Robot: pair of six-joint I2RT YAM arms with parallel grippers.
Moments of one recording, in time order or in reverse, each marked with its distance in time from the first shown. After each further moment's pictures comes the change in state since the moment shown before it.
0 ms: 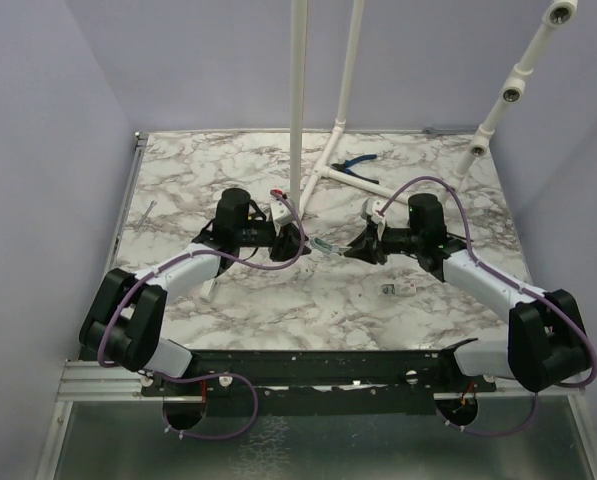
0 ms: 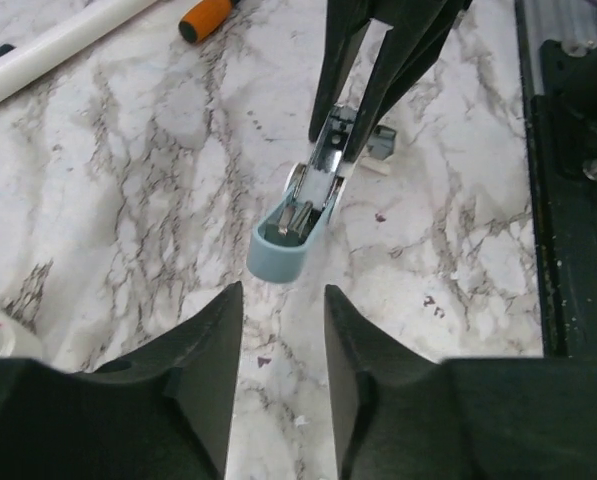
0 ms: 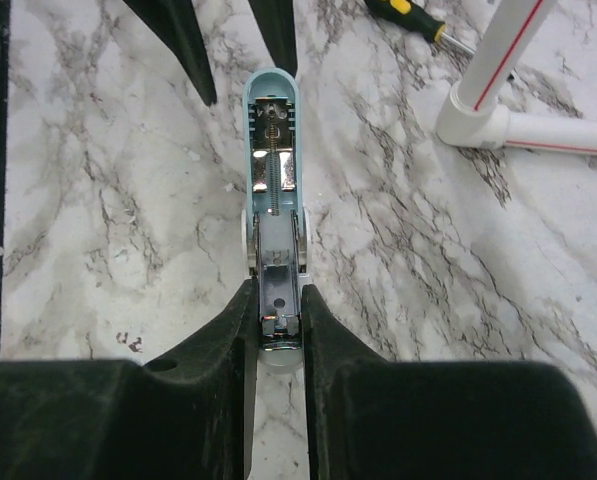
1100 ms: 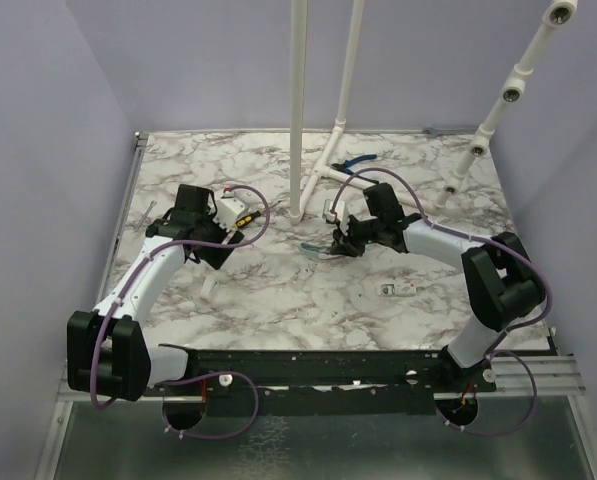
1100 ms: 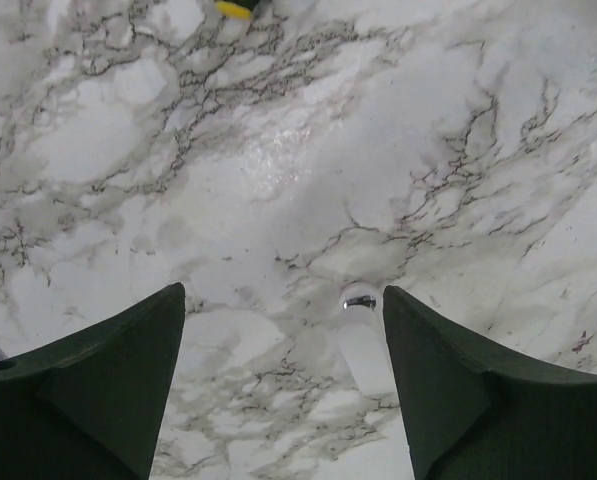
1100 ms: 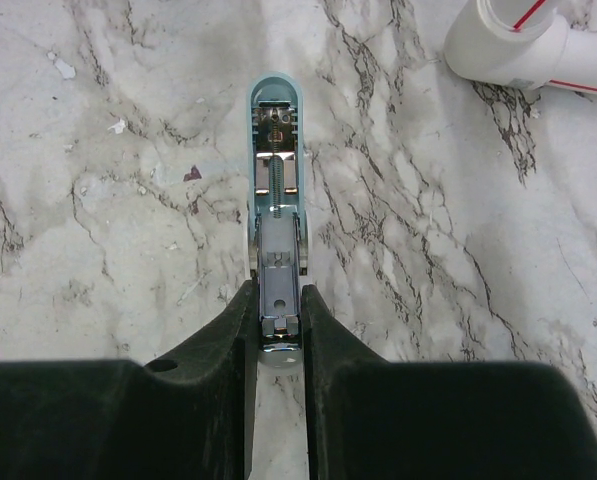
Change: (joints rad) left arm 0.271 -0.182 0.172 -0.943 -0.813 0.317; right arm 0.132 0.379 0.265 -0.175 0.260 -0.194
